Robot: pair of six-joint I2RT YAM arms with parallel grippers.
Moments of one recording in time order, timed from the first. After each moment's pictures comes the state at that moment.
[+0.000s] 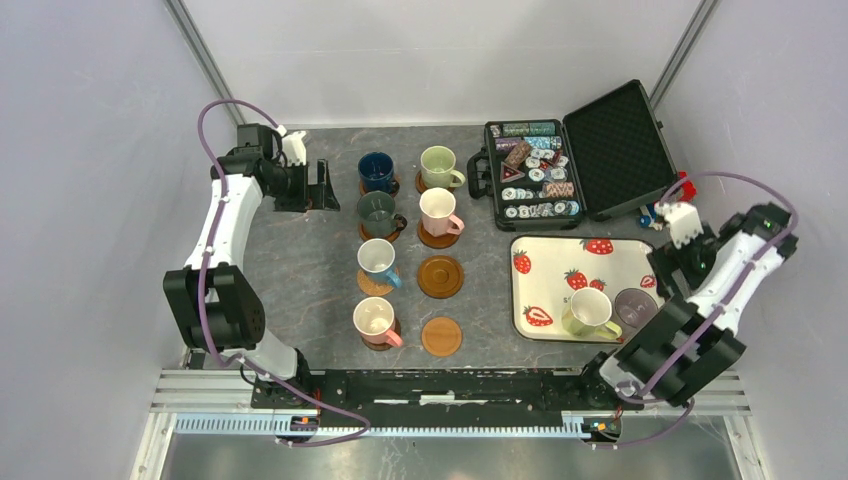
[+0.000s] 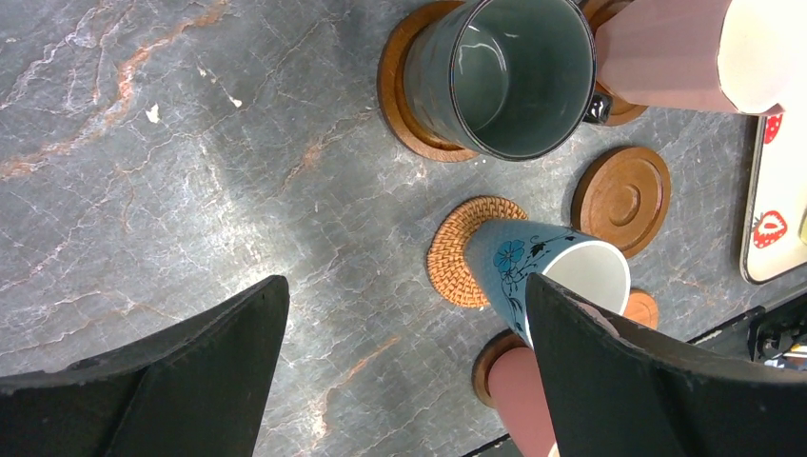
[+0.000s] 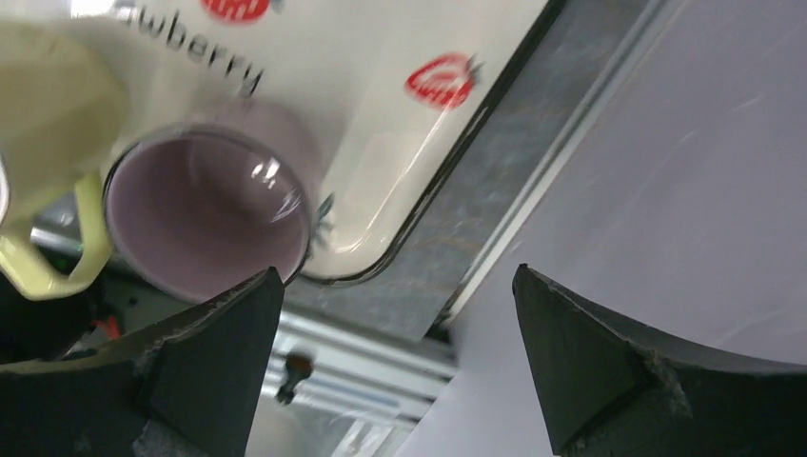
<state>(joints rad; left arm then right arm) 0.09 1.58 1.44 -0.91 0.44 0.11 -0.77 1.36 1.25 -1.21 -0.36 -1.25</state>
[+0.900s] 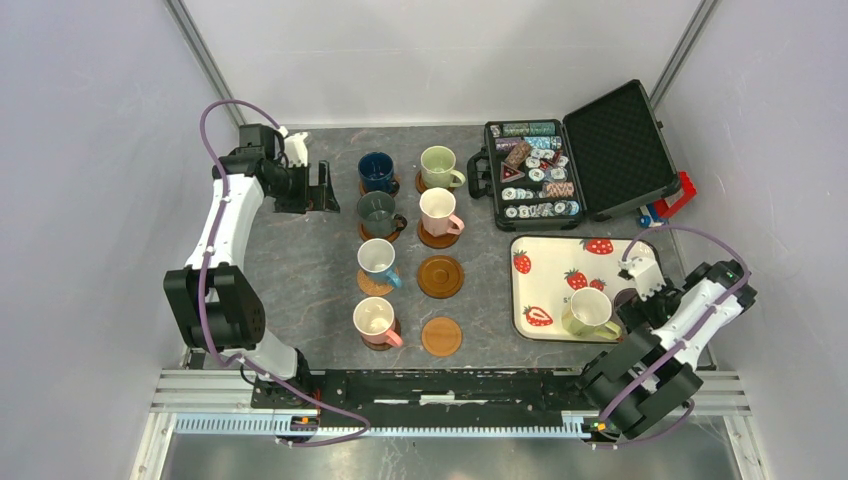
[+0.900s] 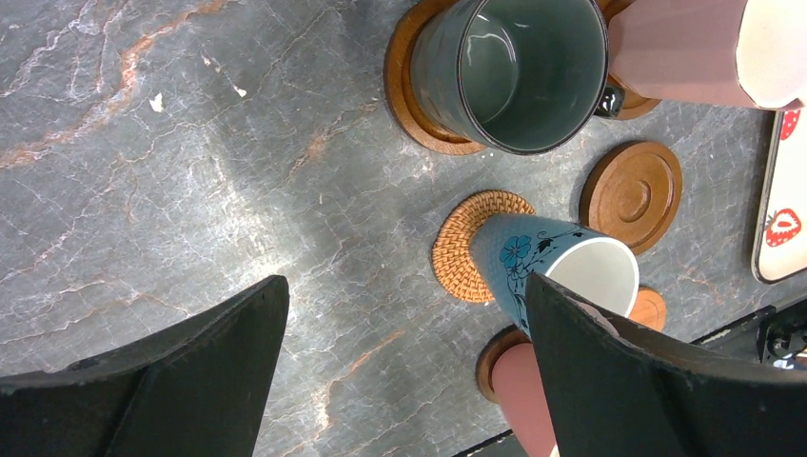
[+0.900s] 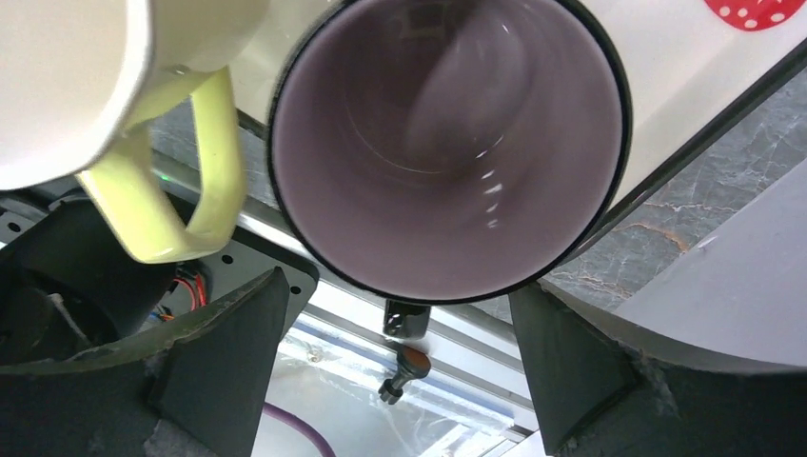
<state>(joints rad) 0.08 1.58 1.44 -0.93 0.42 0.11 -0.90 1.07 0.78 -1.24 -0.31 -1.45</state>
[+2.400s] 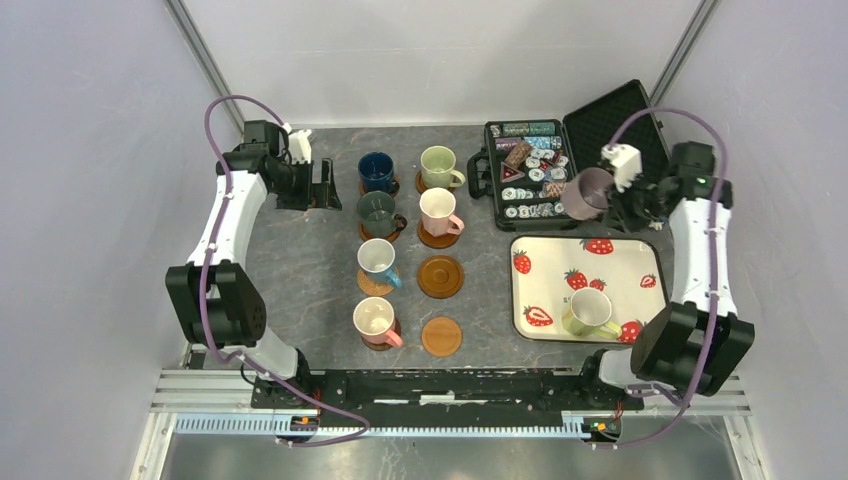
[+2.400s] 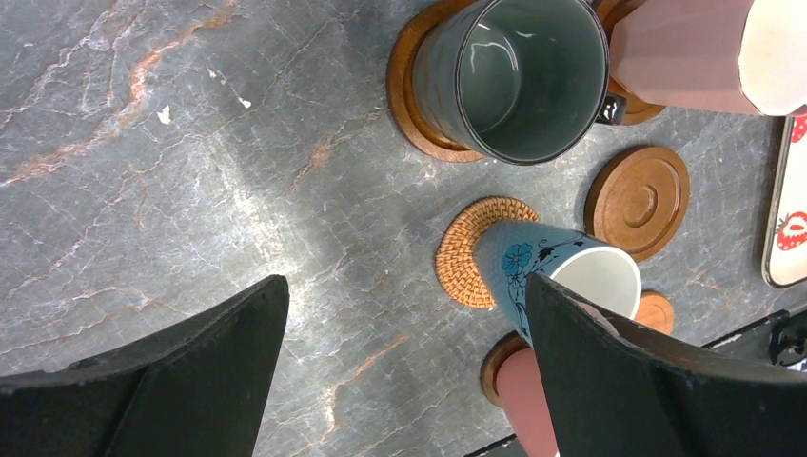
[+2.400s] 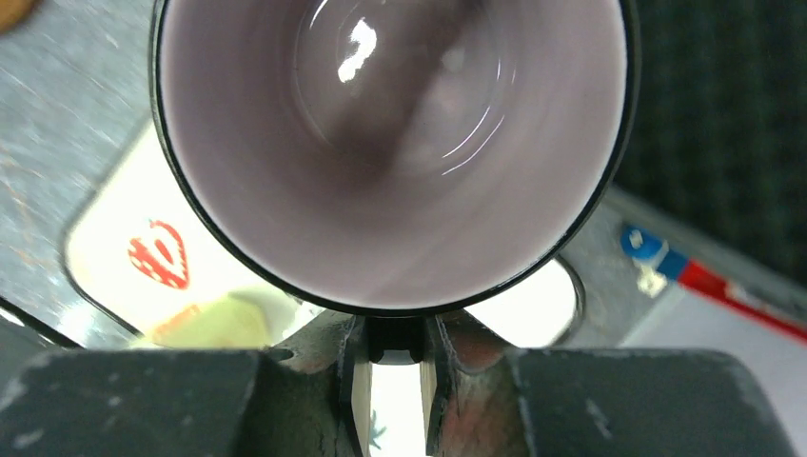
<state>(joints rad) 0.05 1.60 1.47 -0.93 0.39 0.11 -0.40 1.39 1.33 -1.07 -0.56 -0.93</state>
